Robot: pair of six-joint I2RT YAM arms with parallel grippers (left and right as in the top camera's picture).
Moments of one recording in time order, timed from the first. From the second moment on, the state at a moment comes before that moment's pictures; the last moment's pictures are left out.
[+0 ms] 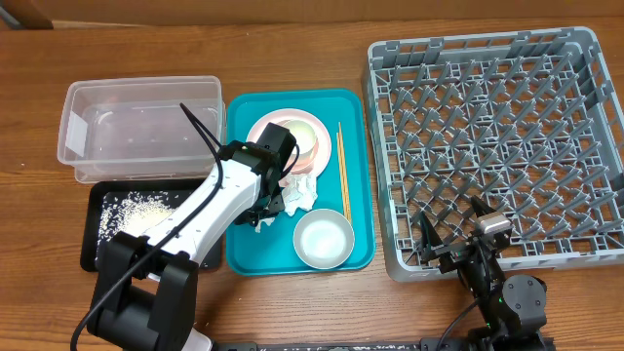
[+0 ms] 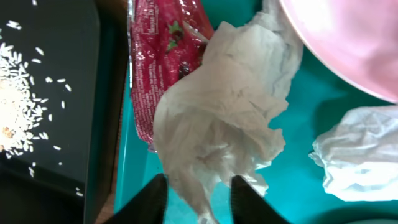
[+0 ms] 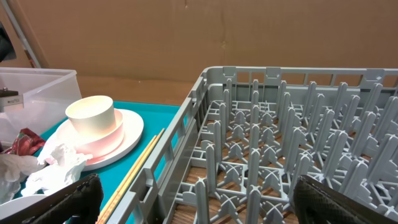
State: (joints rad) left arm -0.43 1.71 1.12 -1.00 -0.20 -0.71; right arm 0.17 0.01 0.06 -0.16 -0.14 0.05
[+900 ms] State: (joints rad) left arm -0.51 1.70 1.26 -0.90 -0.07 -0.60; right arm 0.17 0.01 0.06 -0.16 -0.14 0.05
